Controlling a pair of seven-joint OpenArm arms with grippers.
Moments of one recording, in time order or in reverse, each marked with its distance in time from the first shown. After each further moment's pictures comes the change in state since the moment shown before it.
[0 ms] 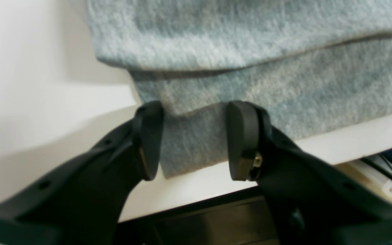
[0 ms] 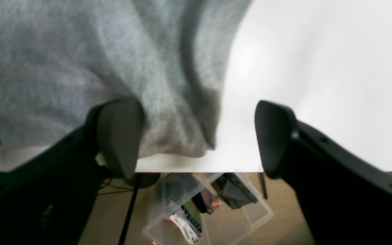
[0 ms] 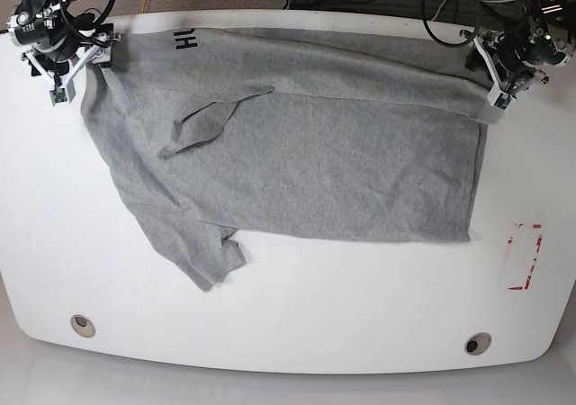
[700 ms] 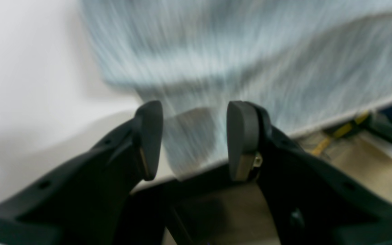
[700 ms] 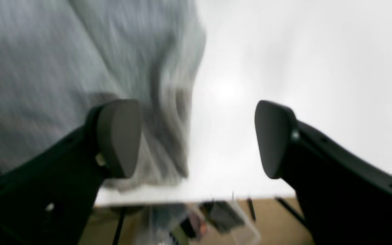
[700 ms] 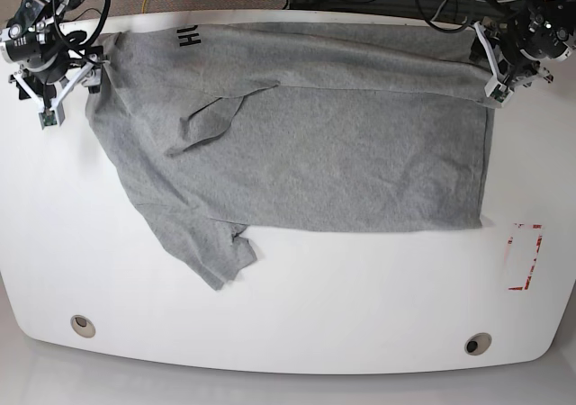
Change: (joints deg) left arm 3.1 -1.3 0.3 9.7 0.6 0.0 2.5; right arm 7.5 1.0 -0.1 2.6 -0.5 0.0 -1.1
